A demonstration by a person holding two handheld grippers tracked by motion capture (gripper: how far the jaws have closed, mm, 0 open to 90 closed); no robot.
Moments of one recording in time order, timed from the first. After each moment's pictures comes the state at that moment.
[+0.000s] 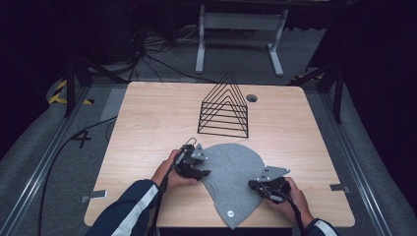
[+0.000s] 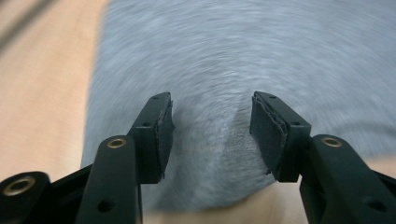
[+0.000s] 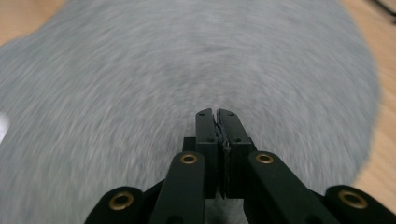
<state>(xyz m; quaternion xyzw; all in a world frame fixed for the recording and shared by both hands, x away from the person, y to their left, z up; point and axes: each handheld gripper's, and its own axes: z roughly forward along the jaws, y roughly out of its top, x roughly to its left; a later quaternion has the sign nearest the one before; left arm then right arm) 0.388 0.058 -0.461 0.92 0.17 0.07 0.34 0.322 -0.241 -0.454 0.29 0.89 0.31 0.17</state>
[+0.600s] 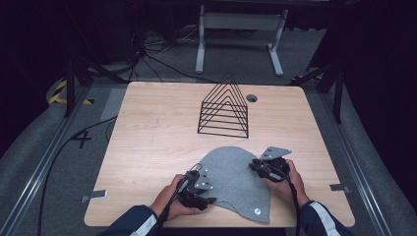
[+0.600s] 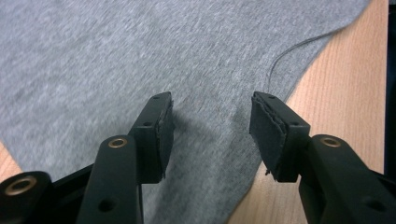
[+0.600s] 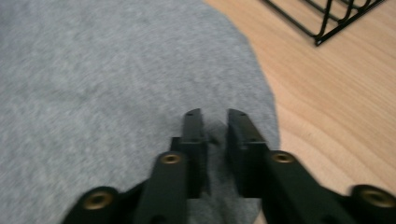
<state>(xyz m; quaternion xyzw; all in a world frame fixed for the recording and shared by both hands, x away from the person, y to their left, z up) 0.323 0.044 -0.460 0.93 0.13 0.05 0.33 0.378 -0.253 -0.458 0.33 0.86 0.33 0.19</state>
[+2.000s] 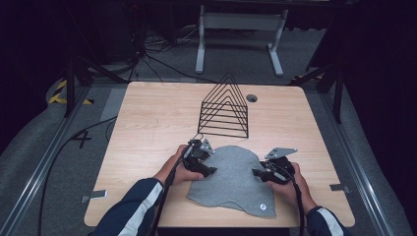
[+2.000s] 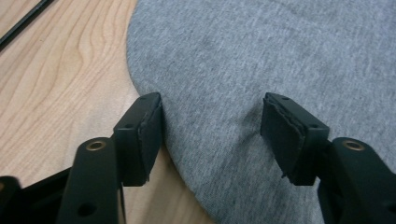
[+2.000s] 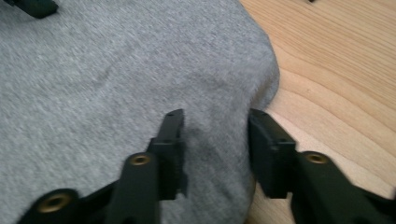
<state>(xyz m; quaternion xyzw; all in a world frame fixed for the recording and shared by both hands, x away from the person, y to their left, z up) 0.418 0.032 -0.456 0.93 0.19 0.05 0.31 0.370 -0.263 -0.453 0.39 0.85 0.32 0.14</state>
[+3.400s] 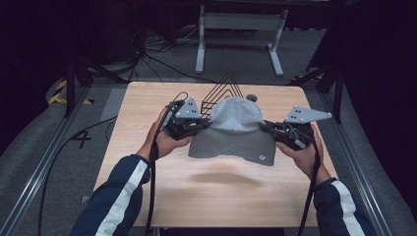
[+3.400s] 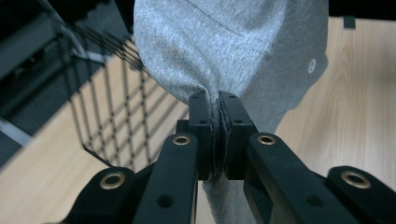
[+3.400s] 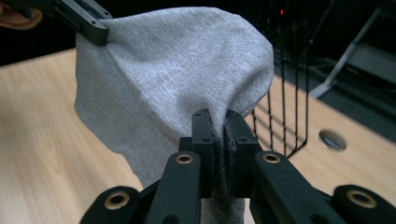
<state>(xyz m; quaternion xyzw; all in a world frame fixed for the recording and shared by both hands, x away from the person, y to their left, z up) 0.423 0.076 -0.295 0.86 0.13 0.17 0.45 0.385 -0.259 -0.297 0.28 0.80 0.47 0.24</state>
